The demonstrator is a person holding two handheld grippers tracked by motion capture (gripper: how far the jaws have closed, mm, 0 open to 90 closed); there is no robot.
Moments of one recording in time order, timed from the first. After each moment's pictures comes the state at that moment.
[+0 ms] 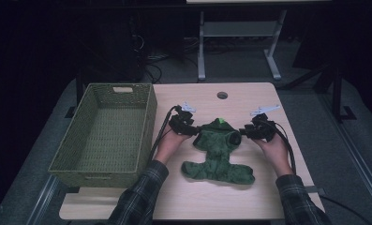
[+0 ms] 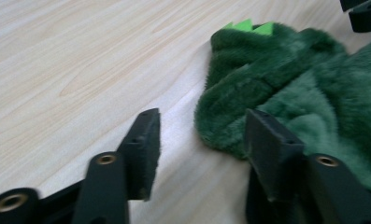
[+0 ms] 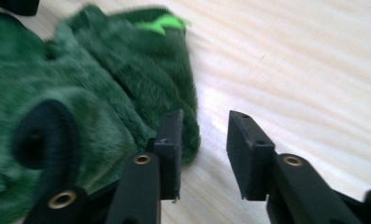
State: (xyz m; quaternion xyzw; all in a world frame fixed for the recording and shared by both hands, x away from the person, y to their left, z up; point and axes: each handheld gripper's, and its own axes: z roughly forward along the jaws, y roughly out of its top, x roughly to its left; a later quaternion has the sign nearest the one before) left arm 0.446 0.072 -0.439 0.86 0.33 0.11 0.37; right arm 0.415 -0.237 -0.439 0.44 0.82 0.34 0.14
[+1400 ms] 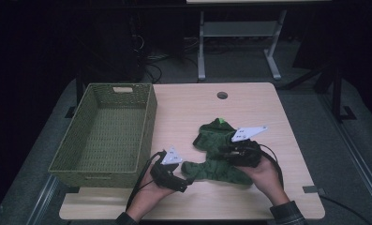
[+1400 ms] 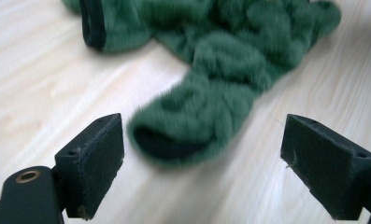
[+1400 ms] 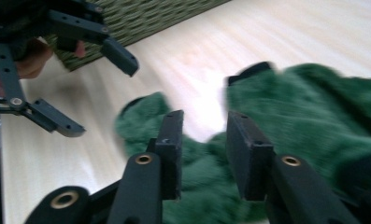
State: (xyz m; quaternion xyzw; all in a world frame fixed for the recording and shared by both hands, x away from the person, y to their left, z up) left arm 0.274 0.119 -0.444 0.87 0.29 0.09 0.39; right arm 0.314 -0.160 -0.403 0.29 0.85 0.43 0.06
